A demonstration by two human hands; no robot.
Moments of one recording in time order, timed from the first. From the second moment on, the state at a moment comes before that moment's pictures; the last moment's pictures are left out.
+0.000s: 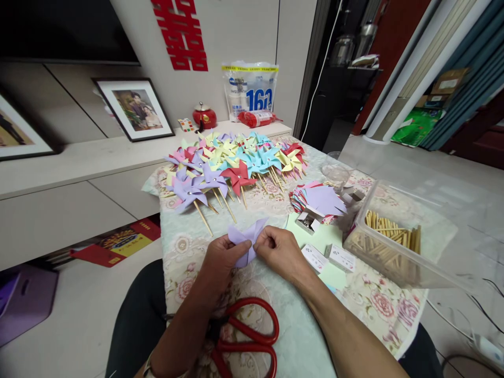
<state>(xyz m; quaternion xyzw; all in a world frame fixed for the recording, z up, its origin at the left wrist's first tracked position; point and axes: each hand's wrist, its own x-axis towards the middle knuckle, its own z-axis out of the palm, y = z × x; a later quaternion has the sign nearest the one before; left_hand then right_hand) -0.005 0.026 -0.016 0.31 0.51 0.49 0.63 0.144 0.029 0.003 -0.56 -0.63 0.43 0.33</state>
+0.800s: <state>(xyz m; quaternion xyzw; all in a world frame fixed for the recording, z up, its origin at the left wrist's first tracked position) -0.037 0.037 0.018 0.51 0.50 0.29 0.64 0.161 0.033 0.010 -0.42 -0.64 0.47 0.43</state>
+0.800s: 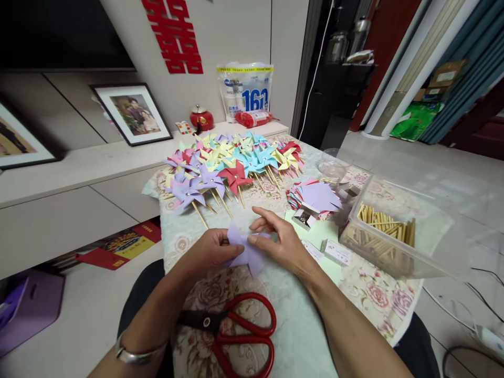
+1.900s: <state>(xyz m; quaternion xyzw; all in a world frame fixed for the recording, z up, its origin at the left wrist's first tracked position) -0.035 0.060 0.042 0.61 0.39 0.16 0.67 0.153 0.026 0.007 -0.42 -0.64 0.53 0.37</state>
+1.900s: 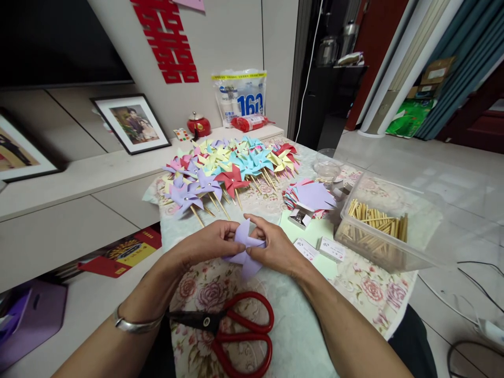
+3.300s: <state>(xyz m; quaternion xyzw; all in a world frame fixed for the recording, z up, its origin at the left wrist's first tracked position) -0.022 0.024 -0.004 0.32 0.42 0.50 0.69 0.160 0.032 0.007 -0.39 -0.65 0.44 0.48</state>
